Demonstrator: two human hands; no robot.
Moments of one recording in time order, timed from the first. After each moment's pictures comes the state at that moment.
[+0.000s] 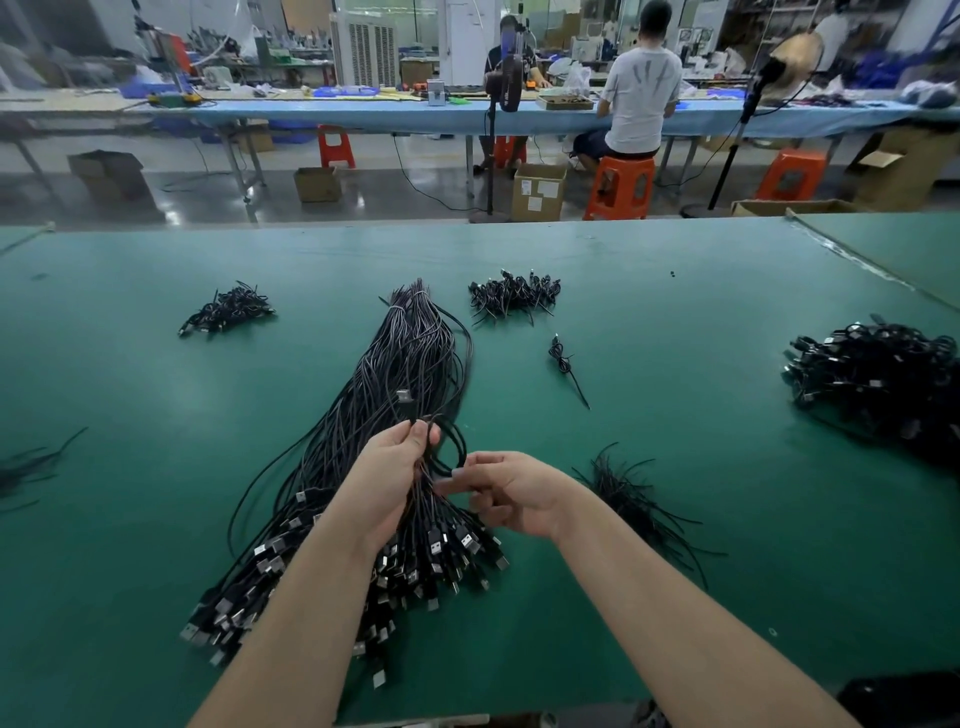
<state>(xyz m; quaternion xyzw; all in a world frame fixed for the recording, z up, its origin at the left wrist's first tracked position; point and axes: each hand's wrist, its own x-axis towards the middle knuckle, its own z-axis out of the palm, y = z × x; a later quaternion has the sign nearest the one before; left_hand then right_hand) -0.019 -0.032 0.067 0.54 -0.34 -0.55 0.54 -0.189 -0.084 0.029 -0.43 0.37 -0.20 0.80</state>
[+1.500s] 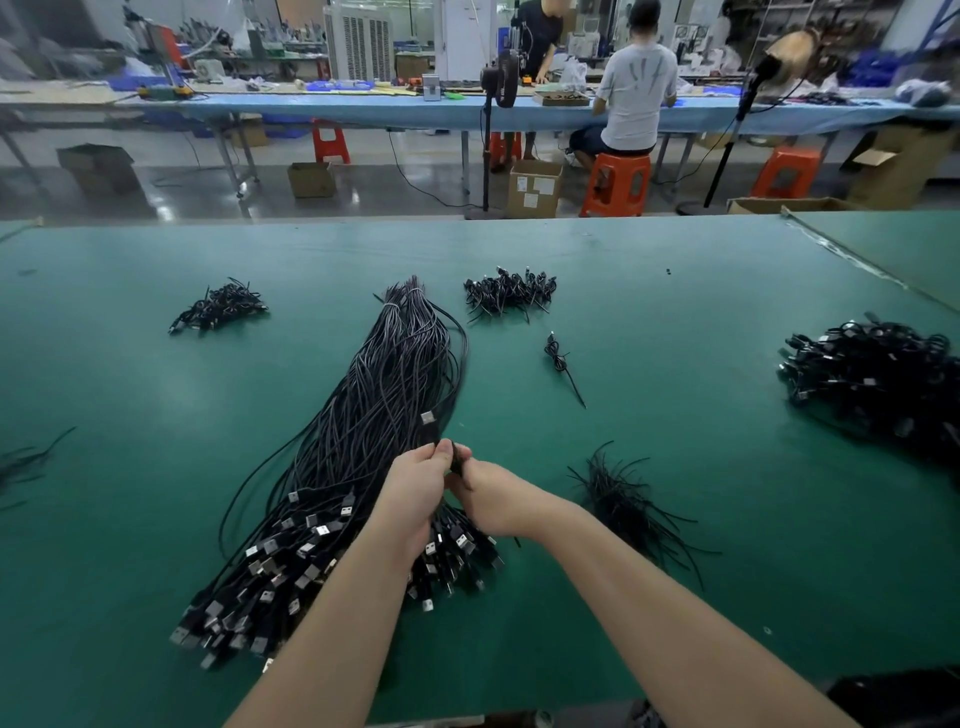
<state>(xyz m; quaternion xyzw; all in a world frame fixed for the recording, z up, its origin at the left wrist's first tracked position) -0.050 -0.044 0.032 0.61 -0.32 -0.54 0.49 -0.172 -0.075 0.037 -0.80 0.46 -0.04 0.37</state>
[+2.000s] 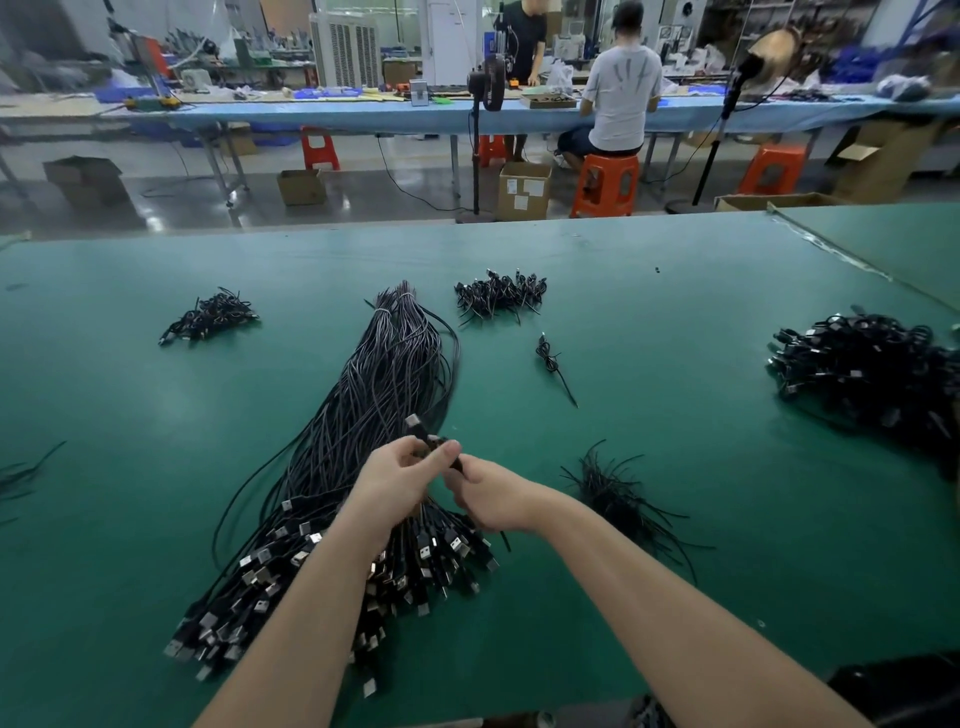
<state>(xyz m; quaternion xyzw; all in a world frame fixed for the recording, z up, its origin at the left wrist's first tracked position) -0.021 -0.044 0.039 0.63 -0.45 -0.48 0.41 -0.178 -0.073 0.046 -0.71 0.47 -0.07 0.52</state>
